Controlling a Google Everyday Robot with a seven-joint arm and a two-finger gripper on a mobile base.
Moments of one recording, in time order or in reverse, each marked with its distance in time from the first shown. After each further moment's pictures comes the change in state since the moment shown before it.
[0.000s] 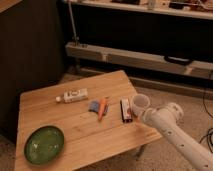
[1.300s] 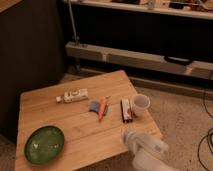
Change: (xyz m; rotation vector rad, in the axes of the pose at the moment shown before) arm -0.095 -0.079 -0.057 0.038 0.225 -0.412
